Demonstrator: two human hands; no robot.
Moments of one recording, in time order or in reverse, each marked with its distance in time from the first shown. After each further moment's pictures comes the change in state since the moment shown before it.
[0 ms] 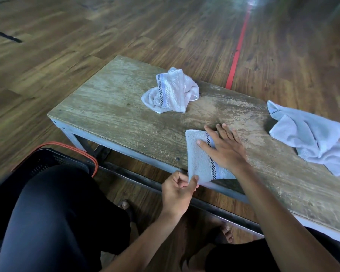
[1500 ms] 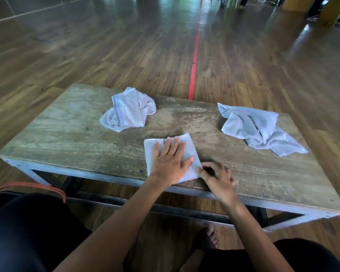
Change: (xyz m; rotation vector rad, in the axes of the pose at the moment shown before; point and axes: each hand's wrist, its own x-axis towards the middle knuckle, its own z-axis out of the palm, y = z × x) left_hand 0.072 0.036 0.079 1.531 -0.445 0.604; right_hand -0.113 0.042 0.010 0.849 0.192 0.417
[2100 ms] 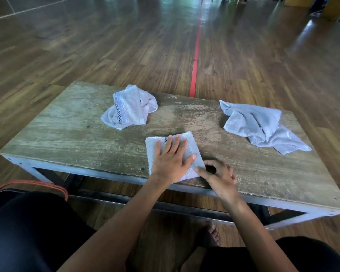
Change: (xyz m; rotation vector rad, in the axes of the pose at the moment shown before) left_hand -0.002 -0.001 0.001 -0.015 0.038 -0.007; right_hand 0.001 -0.003 0.004 0.024 0.020 0.008
